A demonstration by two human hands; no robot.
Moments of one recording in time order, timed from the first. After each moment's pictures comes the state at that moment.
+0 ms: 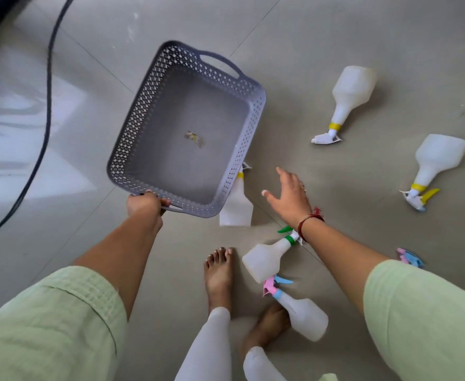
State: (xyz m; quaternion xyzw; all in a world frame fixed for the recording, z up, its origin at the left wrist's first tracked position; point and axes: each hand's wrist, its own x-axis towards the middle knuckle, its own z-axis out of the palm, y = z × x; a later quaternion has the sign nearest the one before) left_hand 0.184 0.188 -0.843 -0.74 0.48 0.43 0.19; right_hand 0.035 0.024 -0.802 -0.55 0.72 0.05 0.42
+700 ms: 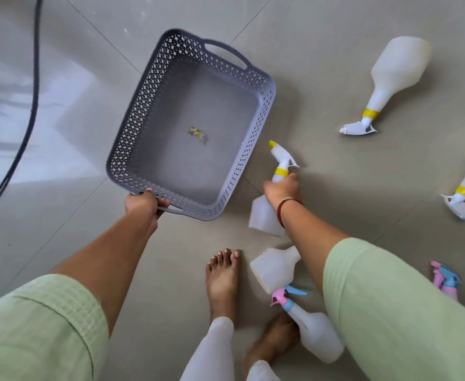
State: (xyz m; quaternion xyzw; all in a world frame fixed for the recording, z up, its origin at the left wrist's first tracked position) left_hand 0.253 0.134 -0.906 -0.89 0.29 0.36 -0.04; right_hand 0.083 0.016 -0.898 -0.27 0.86 0.02 0.44
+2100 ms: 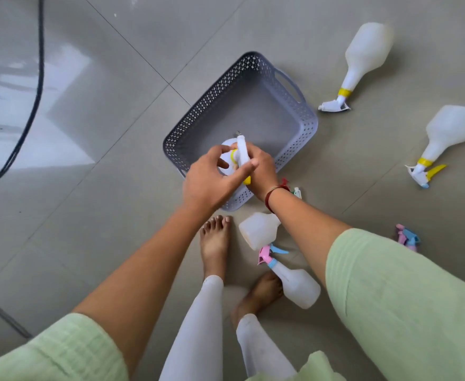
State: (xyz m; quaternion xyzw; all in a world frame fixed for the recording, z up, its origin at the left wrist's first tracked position) left_hand 0.207 0.073 -0.738 -0.76 0.47 0.44 -0.09; right_hand 0.095 0.050 -0.806 -0.48 0.66 -0.17 0.56
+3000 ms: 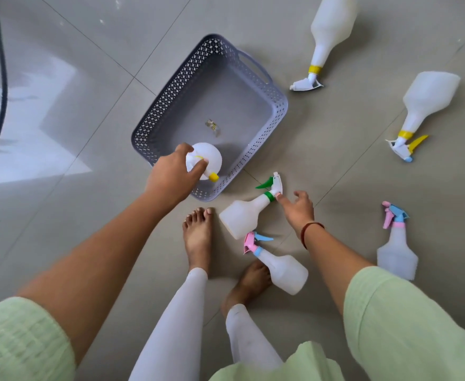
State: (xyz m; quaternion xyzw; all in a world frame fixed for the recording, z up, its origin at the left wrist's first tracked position) left_hand 0.206 0.083 -0.766 -0.74 0.55 0.39 0.05; right_hand -0.052 0.164 -0.849 -0.22 0.84 0.01 0.50
